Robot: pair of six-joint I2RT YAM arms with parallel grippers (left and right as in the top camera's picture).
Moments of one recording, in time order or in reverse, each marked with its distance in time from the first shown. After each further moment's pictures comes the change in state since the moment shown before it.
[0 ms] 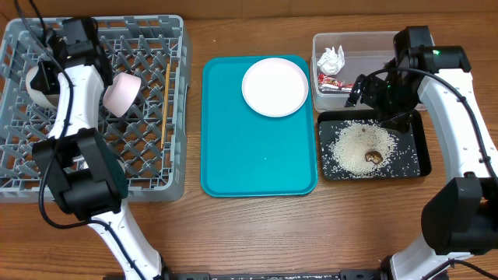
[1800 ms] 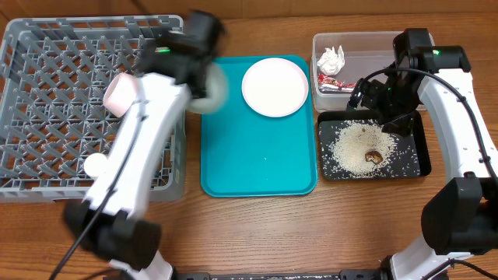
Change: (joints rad) left arm -0.543 -0.362 0.114 -0.772 0.611 -0.581; right arm 0.000 0.000 0.000 -0.045 0.008 0.000
